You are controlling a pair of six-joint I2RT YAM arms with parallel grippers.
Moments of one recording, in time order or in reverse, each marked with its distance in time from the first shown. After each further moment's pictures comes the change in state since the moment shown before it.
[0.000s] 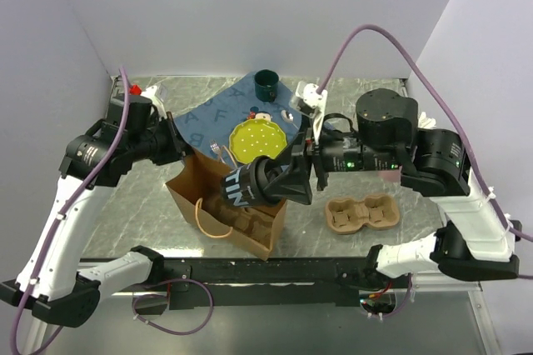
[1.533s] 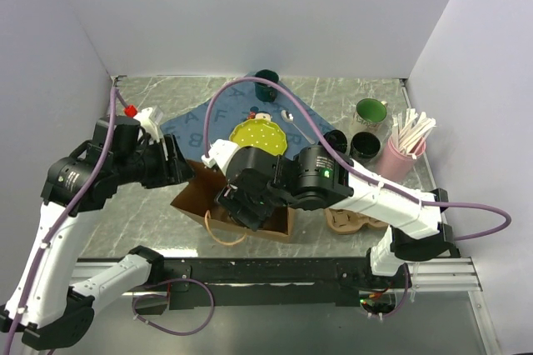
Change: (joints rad) left arm 0.000 -0.125 -0.049 -0.136 0.074 0.060; right arm 0.310 0.369 0.077 -0.318 0.573 0.034
